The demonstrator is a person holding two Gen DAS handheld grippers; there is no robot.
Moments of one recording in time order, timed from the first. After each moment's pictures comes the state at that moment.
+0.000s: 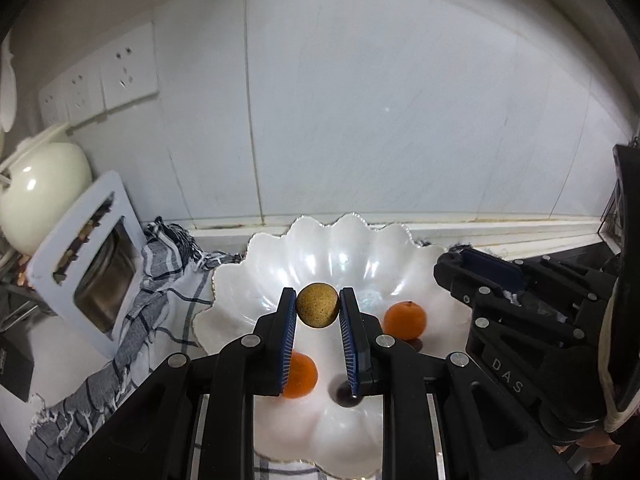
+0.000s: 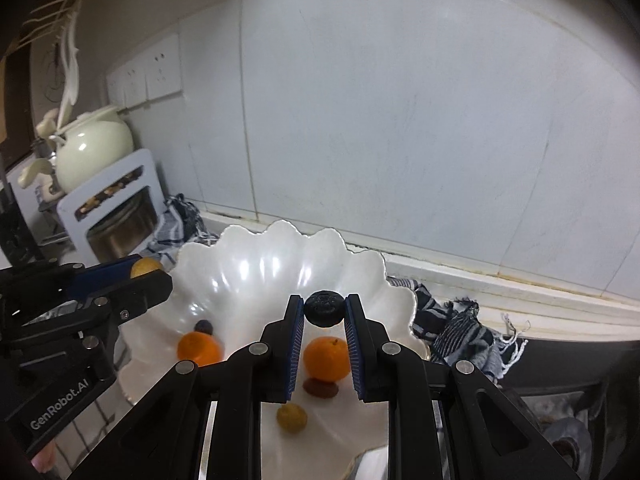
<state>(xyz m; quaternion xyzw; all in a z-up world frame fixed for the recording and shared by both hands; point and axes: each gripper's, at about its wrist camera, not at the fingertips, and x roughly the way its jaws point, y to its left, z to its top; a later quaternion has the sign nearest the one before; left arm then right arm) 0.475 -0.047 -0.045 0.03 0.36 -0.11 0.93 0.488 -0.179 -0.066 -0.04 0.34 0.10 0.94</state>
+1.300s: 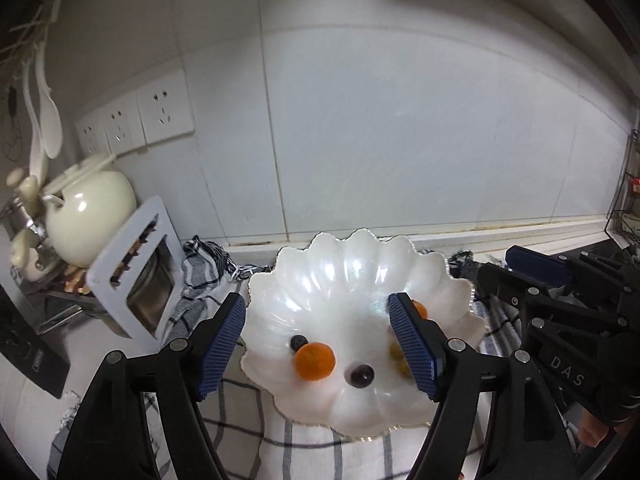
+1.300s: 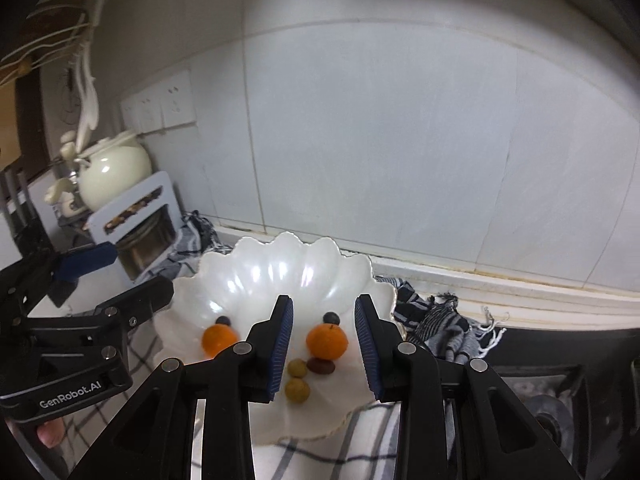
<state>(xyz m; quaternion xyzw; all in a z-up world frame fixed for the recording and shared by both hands) 0.412 -0.041 -0.008 0.05 0.31 -0.07 0.95 0.426 -0.193 -0.029 -0.02 0.31 0.10 0.94</state>
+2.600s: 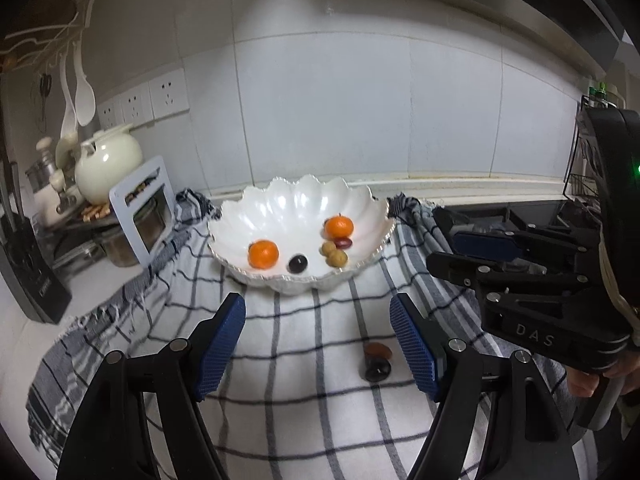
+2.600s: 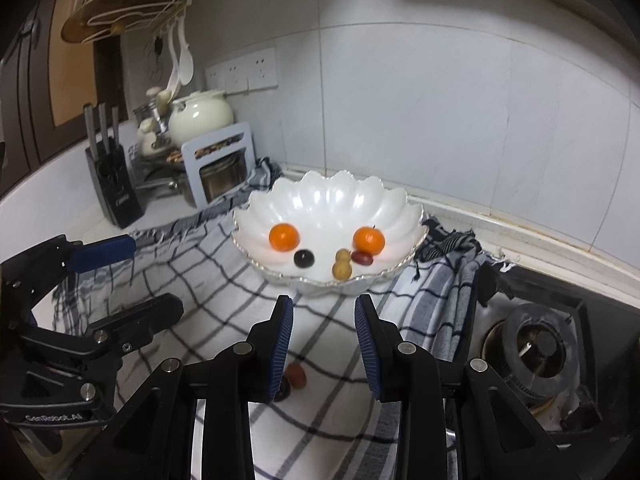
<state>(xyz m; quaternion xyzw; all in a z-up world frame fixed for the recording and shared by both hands) 0.244 -0.073 -0.041 0.06 0.31 -0.10 0.94 0.289 -0.221 -0.060 -0.04 0.32 0.20 0.92</state>
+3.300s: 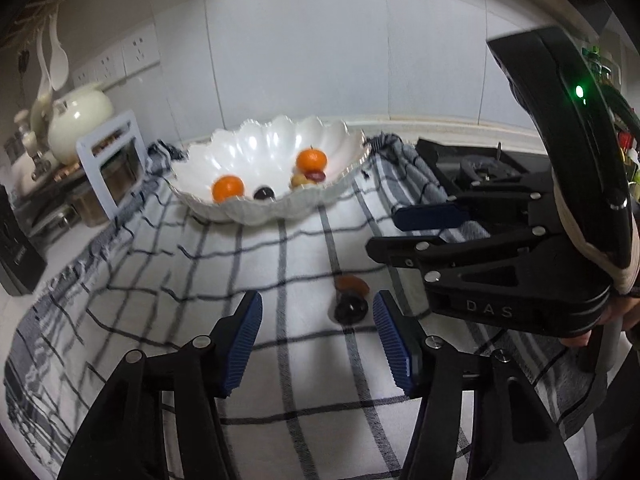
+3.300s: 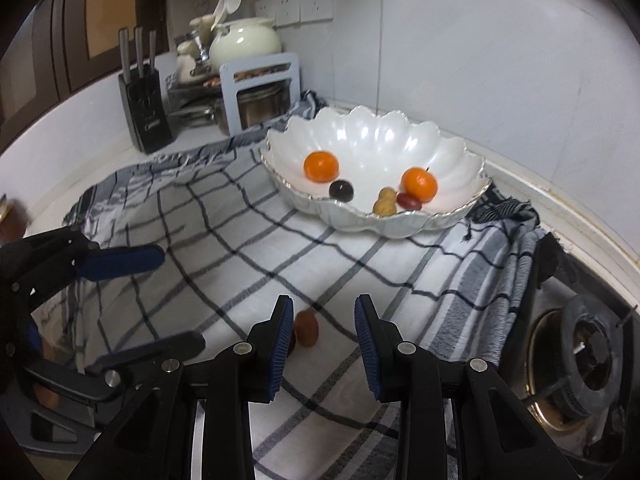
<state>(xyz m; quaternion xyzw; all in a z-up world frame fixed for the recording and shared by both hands) 0.235 -0.099 -0.106 0.07 0.36 -0.12 0.92 0.307 -0.208 -0.123 -0.10 0.38 0.28 0.87</state>
